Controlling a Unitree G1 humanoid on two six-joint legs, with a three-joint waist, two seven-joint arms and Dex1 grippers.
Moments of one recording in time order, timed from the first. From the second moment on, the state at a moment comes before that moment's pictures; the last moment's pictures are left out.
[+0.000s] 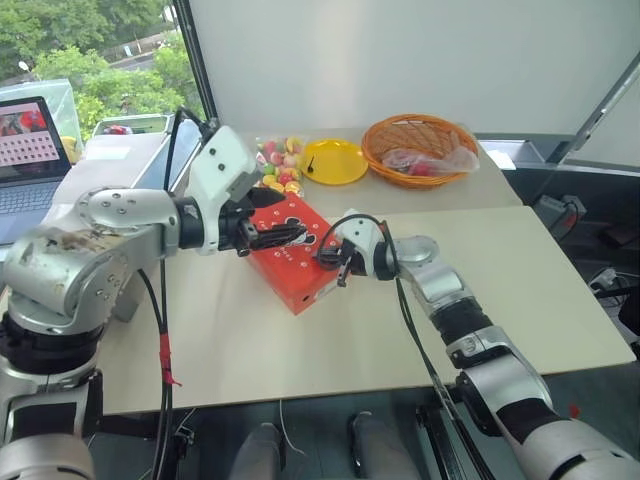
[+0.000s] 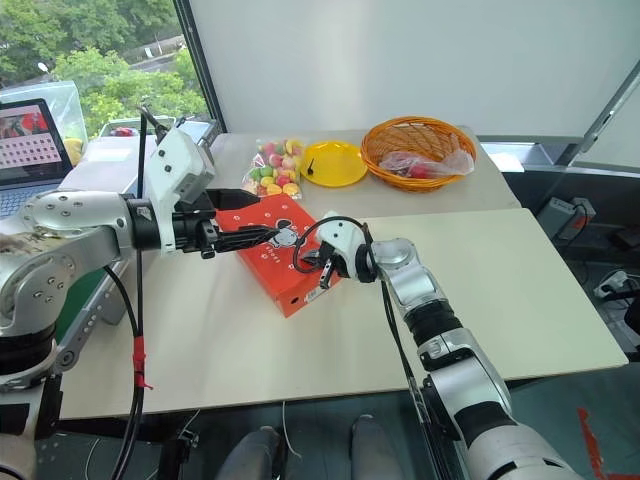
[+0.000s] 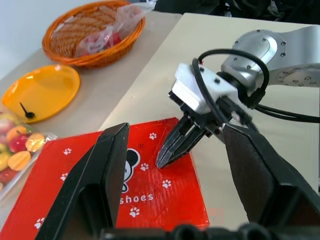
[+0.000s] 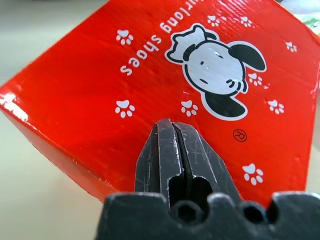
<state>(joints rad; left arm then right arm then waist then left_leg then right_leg) -0.75 0.81 0.00 -0.51 -0.67 1.10 -0.66 -0.84 -0.26 0.30 0.60 -0.01 0.12 0.90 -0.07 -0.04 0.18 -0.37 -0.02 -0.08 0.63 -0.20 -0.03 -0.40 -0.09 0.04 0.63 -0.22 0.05</state>
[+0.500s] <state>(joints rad) -0.65 0.77 0.02 -0.52 -0.67 1.10 -0.58 -1.15 -0.18 0.17 0.84 0.14 0.32 1.03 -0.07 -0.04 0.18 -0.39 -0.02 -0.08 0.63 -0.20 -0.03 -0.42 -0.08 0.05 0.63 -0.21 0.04</state>
